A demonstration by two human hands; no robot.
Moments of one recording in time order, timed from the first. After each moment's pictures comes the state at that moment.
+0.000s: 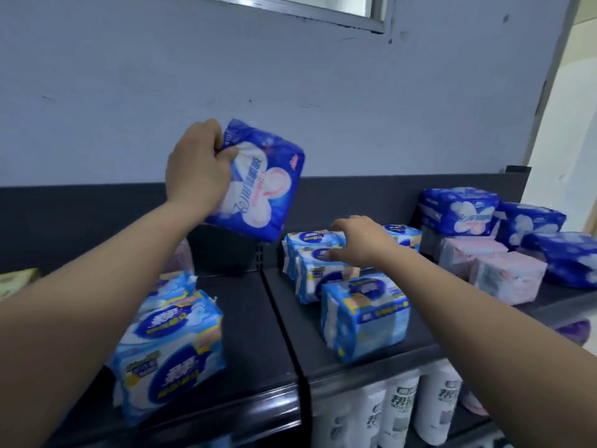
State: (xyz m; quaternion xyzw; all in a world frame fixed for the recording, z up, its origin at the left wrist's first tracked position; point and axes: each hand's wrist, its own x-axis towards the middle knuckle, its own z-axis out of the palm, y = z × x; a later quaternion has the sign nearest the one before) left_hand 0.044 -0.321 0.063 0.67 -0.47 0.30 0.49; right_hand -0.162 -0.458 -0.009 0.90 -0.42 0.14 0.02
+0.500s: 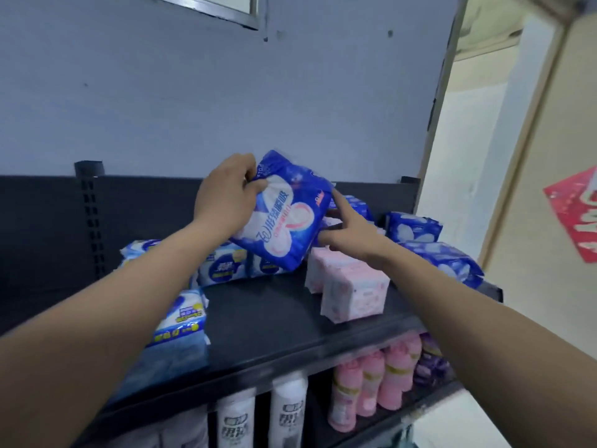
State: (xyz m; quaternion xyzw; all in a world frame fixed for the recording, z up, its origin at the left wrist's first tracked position) left_hand -0.204 -0.498 0.040 0.62 -0.57 0.19 0.49; right_hand -0.400 -0.579 0.013 0.82 -0.34 0.32 -0.34
